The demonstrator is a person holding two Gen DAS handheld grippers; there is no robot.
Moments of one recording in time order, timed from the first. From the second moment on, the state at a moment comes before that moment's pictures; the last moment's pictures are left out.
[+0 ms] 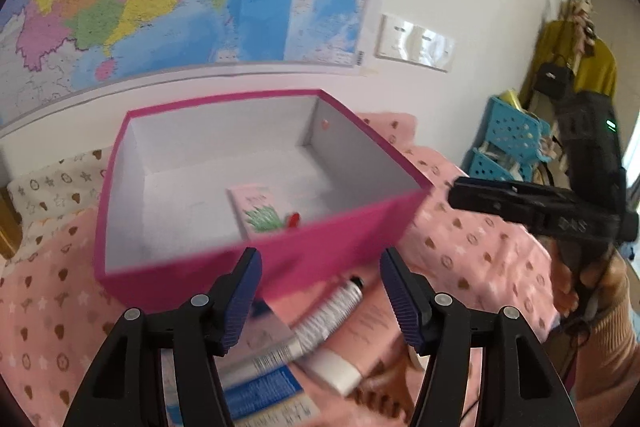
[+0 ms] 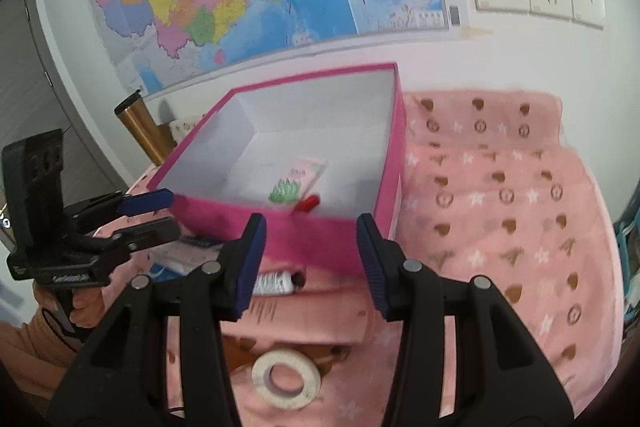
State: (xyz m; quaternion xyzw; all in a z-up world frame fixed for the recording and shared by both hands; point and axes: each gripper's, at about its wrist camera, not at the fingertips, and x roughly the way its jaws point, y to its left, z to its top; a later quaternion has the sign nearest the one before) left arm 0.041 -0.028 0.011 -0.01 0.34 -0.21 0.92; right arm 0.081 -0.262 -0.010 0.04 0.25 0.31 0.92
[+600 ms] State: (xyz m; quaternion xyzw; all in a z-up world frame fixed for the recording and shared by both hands) left arm 0.010 -0.039 -0.048 -0.05 0.42 -0.22 0.88; right arm 0.084 -0.274 -0.079 0.07 0.33 0.30 0.89
